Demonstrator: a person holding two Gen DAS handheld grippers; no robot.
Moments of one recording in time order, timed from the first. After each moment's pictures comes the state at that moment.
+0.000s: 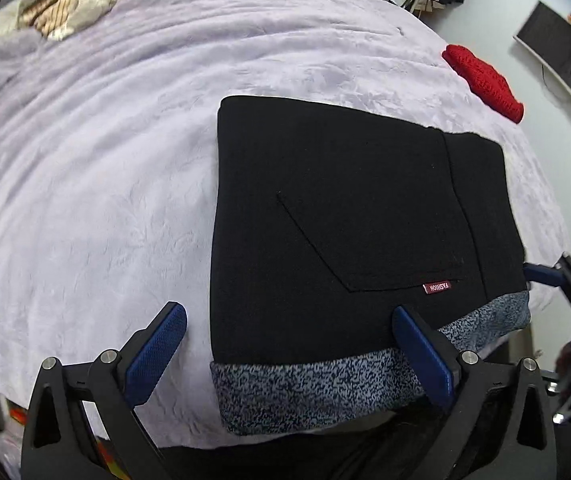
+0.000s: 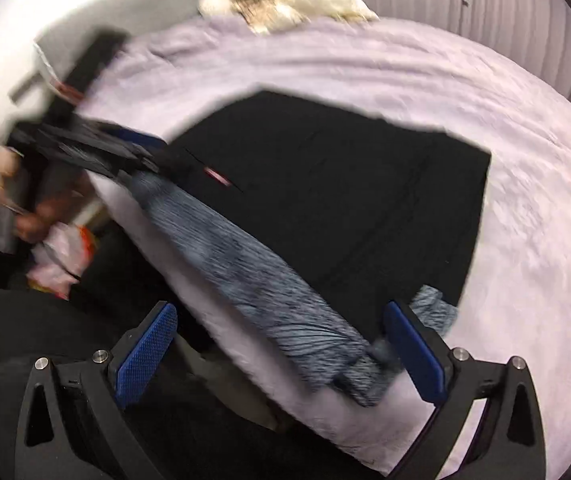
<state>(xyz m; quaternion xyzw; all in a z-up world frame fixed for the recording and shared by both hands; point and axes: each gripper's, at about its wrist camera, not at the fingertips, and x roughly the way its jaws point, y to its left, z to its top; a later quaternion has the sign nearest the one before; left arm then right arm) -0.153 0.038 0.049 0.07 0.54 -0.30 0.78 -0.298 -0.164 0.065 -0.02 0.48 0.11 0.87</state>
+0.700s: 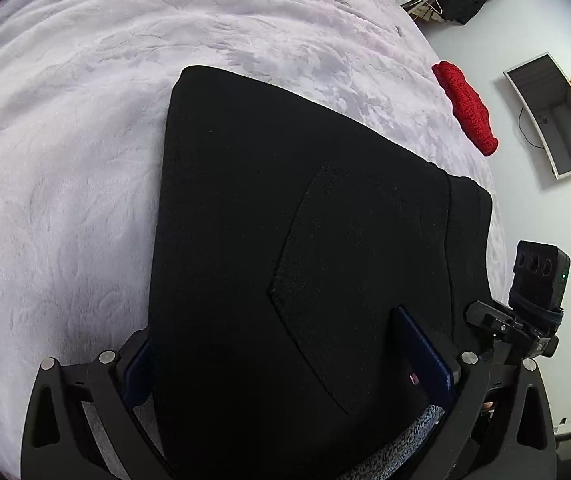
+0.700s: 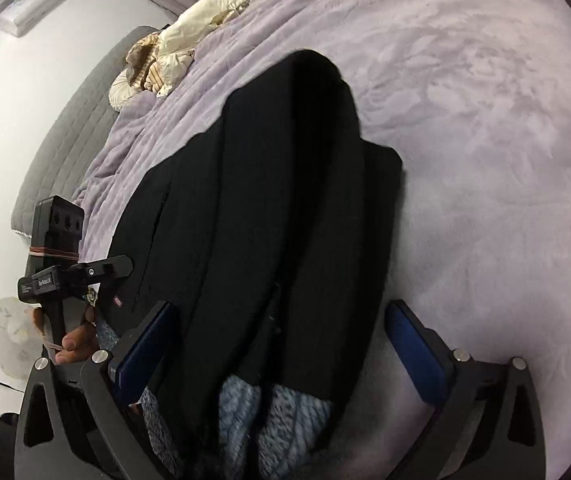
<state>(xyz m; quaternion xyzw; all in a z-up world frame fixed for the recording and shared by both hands) -0.105 0.013 0.011 -0.05 0.62 -0.36 0.70 -0.237 -0.271 0.009 0.31 0.47 0.09 0.82</state>
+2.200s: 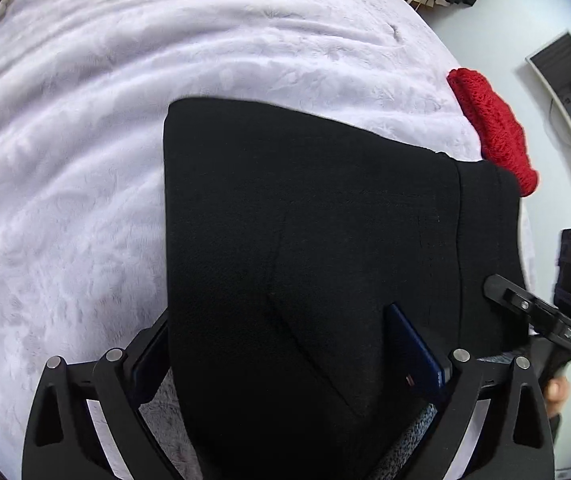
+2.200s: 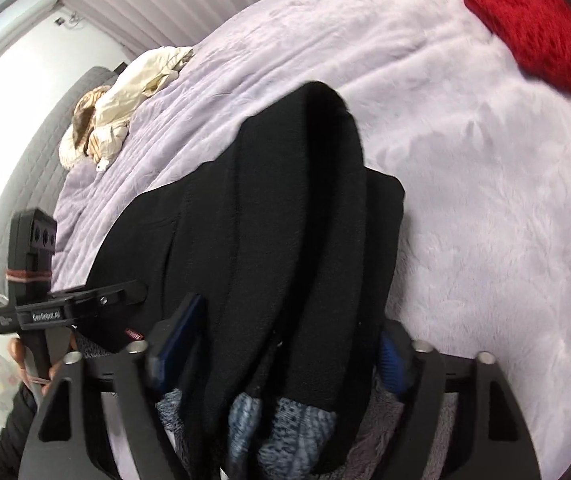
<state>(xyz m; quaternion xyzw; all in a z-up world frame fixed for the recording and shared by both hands) 0.022 -0.195 0.022 0.00 0.61 -0.34 0.71 -0.129 -0.453 0.042 0.31 0.46 0.00 0.83</state>
